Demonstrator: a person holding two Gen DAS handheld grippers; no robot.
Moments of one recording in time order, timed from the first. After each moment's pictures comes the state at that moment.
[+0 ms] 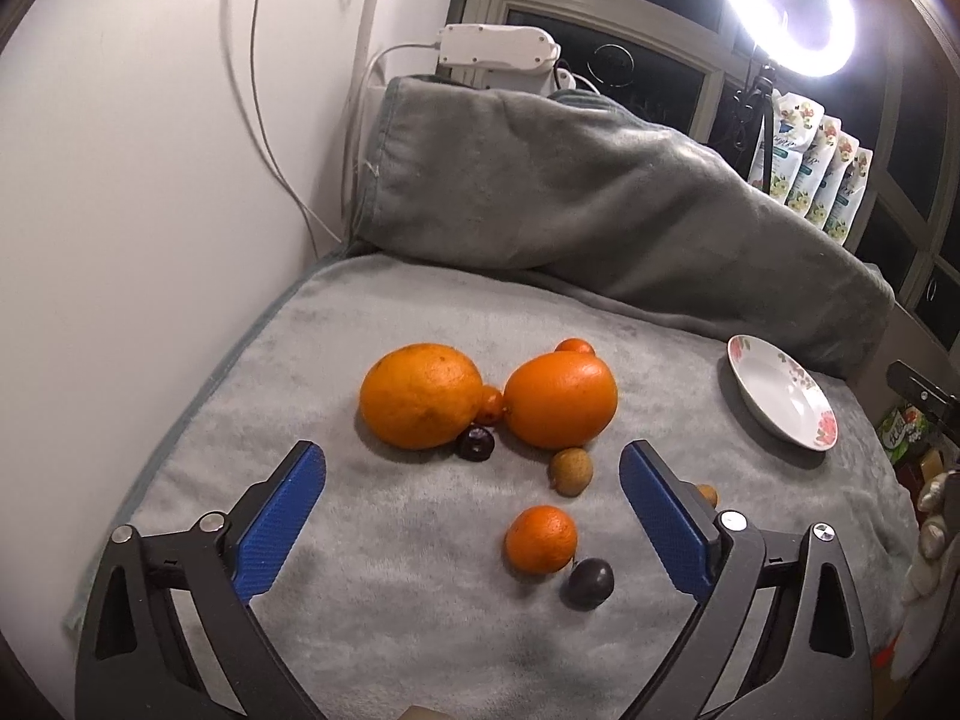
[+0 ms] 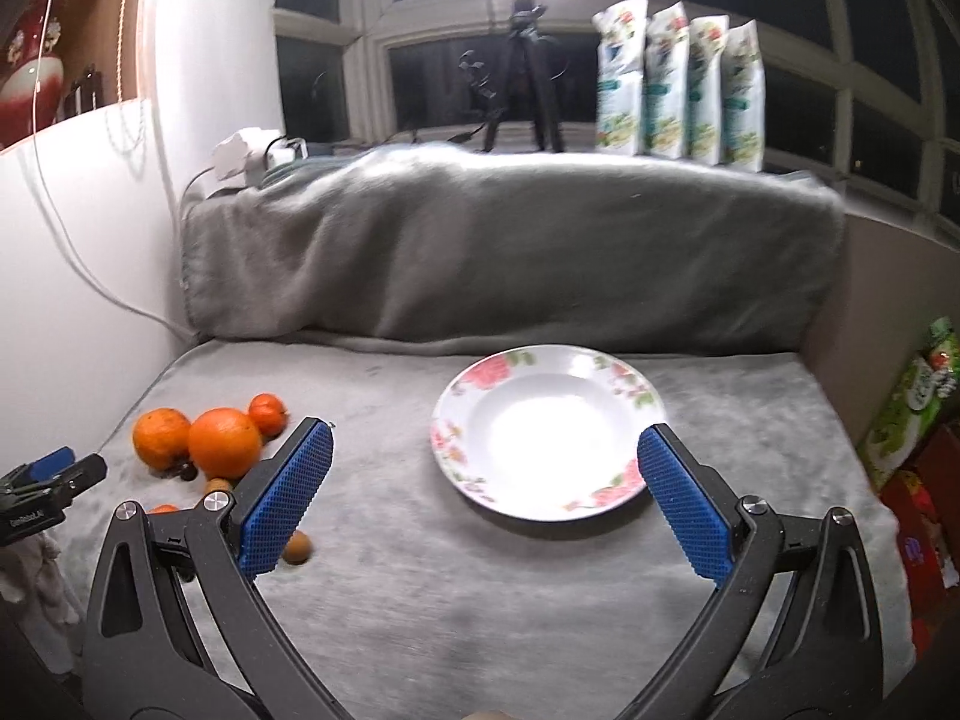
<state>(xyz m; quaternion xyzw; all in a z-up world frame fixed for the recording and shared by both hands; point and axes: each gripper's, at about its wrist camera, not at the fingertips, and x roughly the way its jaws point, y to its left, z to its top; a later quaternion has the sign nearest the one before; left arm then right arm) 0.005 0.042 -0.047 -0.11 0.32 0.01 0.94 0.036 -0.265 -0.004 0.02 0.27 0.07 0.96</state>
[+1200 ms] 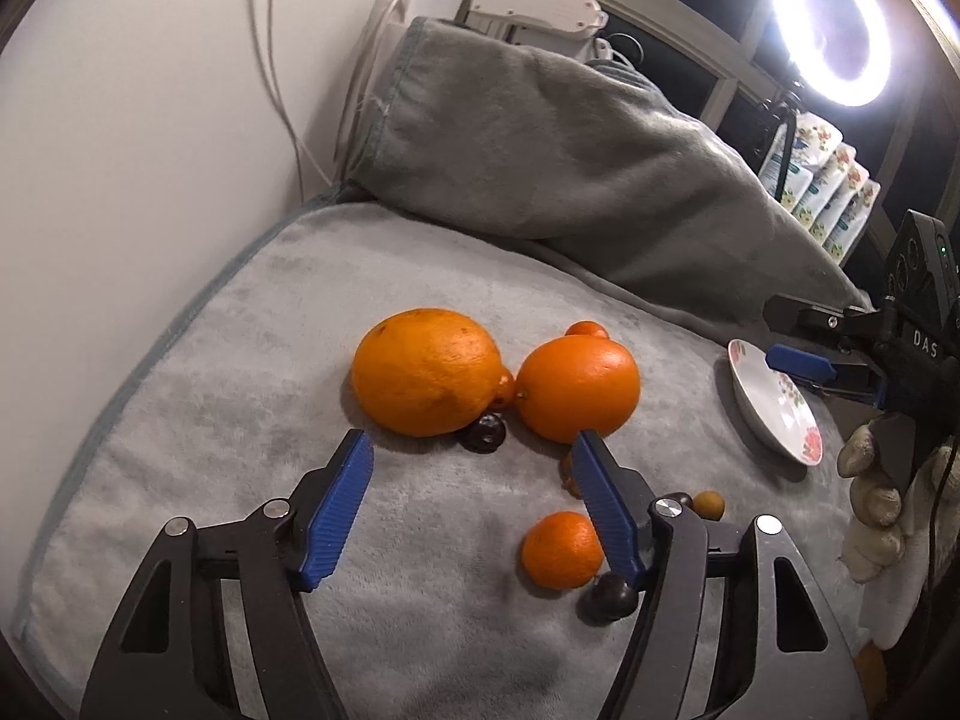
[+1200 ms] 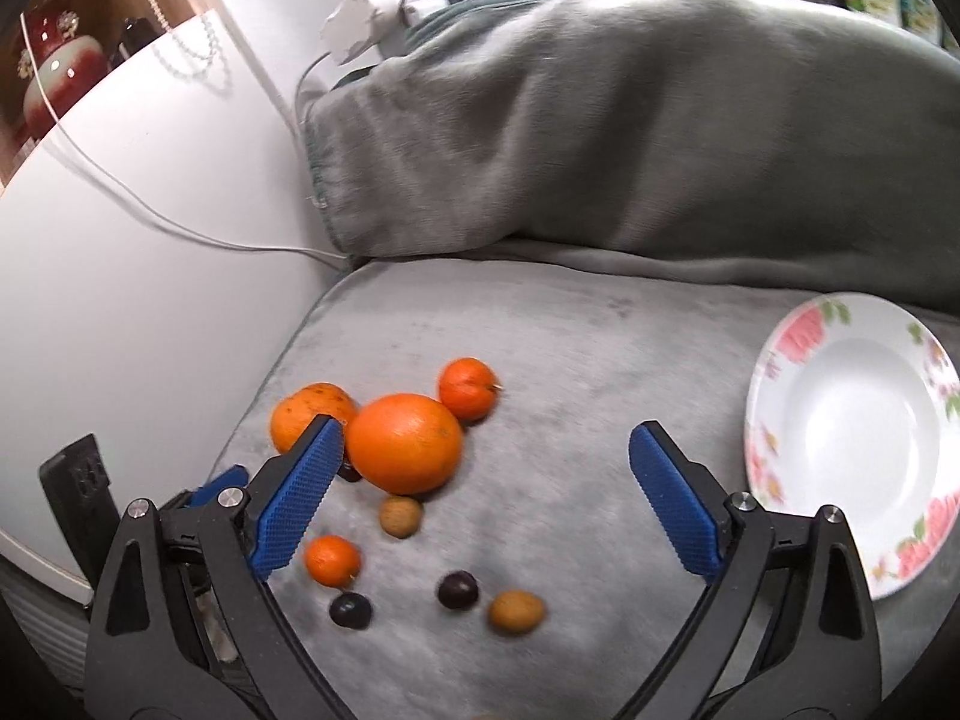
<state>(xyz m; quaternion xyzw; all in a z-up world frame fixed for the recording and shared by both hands) 0.031 0.074 -0.076 -0.18 0.35 -0.03 0.92 0.147 -0.153 -0.034 0.08 0.42 0.29 0.86</state>
